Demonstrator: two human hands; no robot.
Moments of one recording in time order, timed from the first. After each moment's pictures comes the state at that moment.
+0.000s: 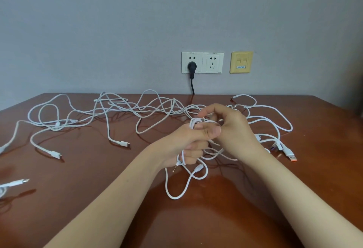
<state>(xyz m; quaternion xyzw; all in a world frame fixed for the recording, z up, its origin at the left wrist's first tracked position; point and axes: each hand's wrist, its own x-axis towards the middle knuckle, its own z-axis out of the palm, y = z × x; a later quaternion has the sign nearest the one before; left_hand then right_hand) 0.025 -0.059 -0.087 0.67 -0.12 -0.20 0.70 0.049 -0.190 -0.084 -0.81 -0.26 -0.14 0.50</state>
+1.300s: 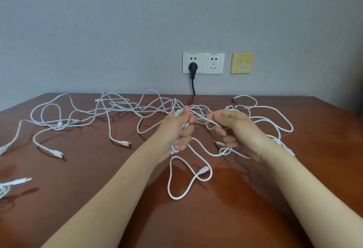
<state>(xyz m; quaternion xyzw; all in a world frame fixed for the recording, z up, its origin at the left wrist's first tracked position) 0.036 -0.048 -0.089 0.65 -0.05 -0.05 0.76 0.061 -0.207 -0.082 -0.71 -0.19 0.12 0.67</state>
